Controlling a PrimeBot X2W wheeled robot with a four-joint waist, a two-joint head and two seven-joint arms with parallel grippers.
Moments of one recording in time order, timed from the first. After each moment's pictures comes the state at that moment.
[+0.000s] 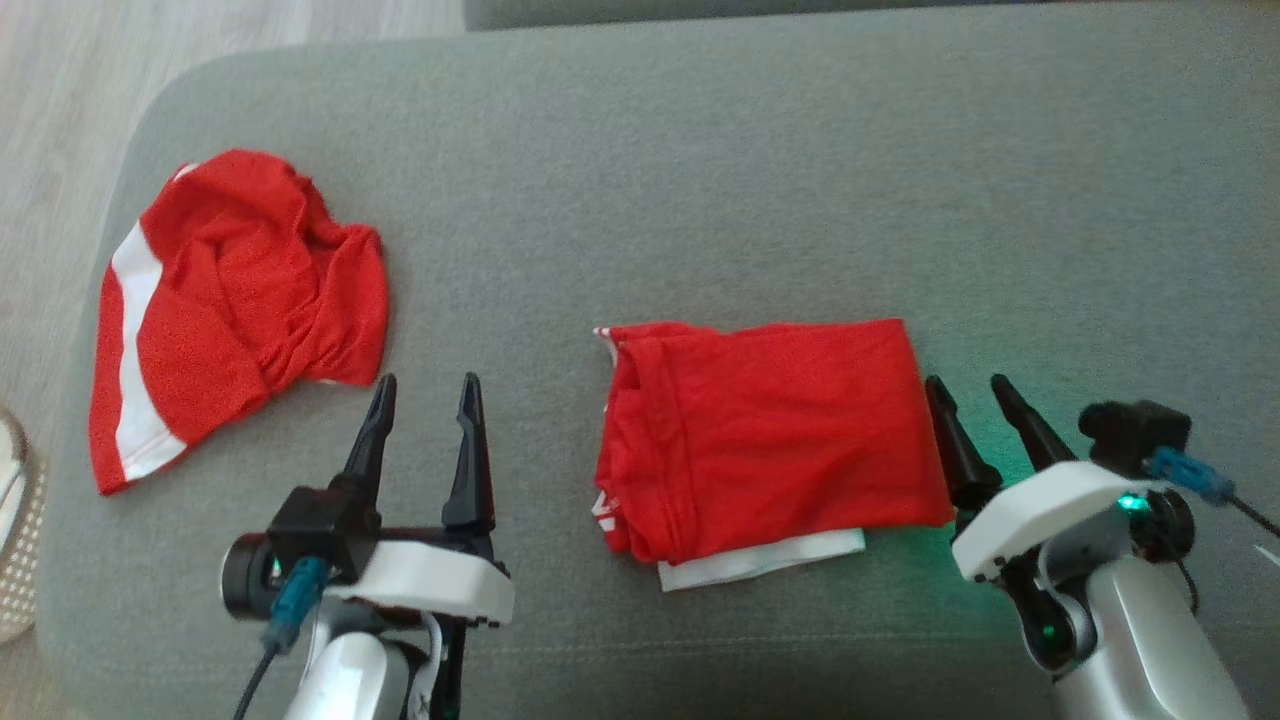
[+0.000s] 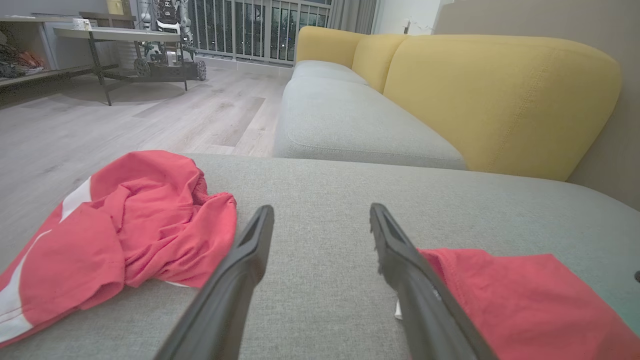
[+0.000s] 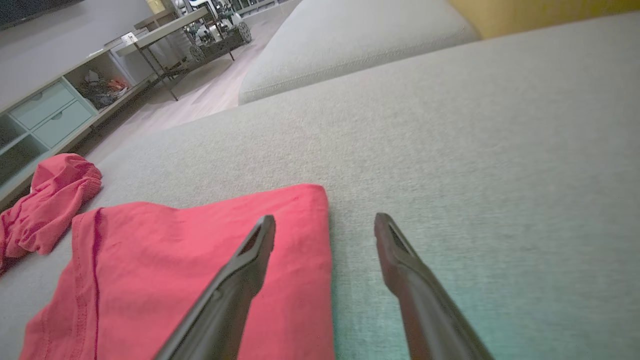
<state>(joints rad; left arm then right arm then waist) -0.04 0.05 -0.31 0.08 -0.22 0.17 -0.25 -0.19 -0.07 0.00 0.38 0.33 0.13 -0.07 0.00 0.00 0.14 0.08</state>
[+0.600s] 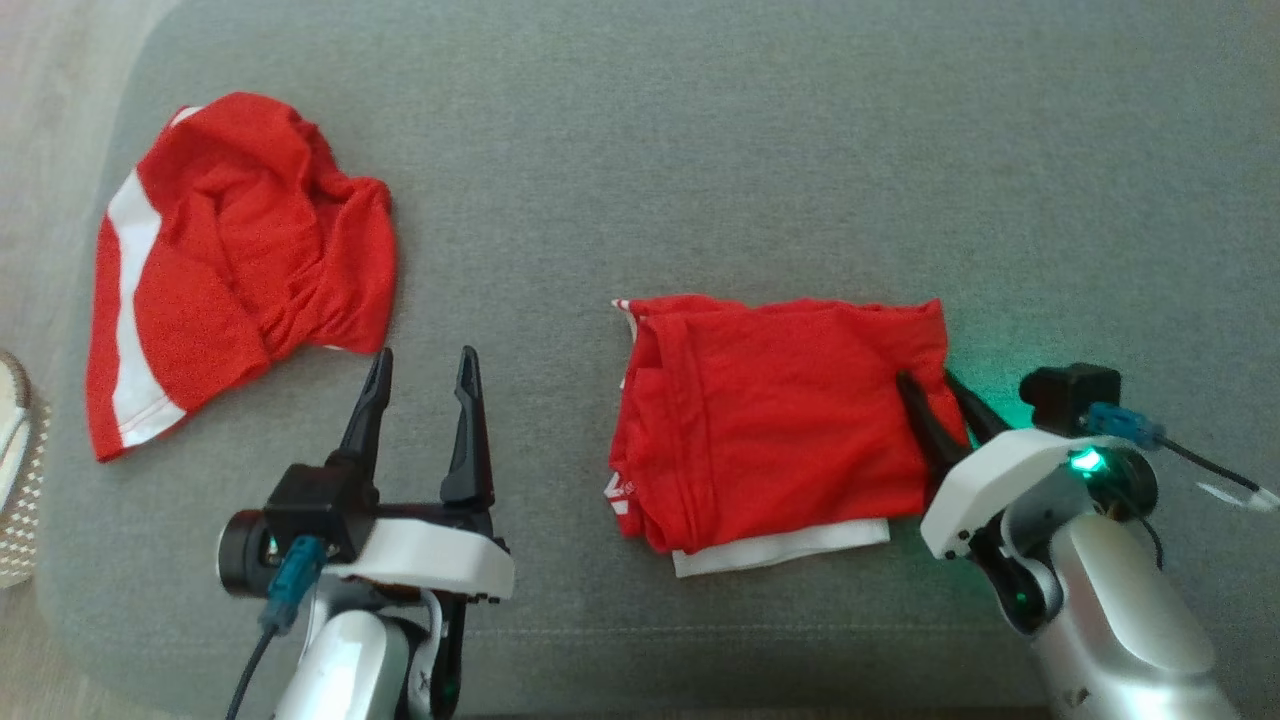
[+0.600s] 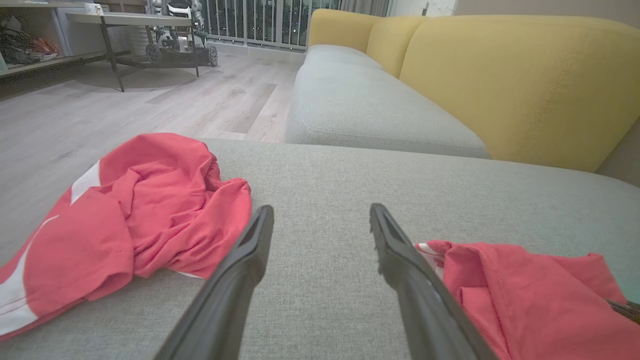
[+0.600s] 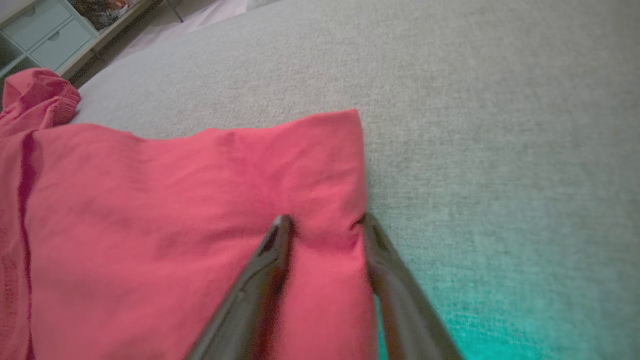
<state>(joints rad) -0.09 0.05 -0.32 0.08 -0.21 0.18 -0.25 -0.34 -0.11 0.14 0.59 0.36 0.13 -0.05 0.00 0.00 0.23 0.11</state>
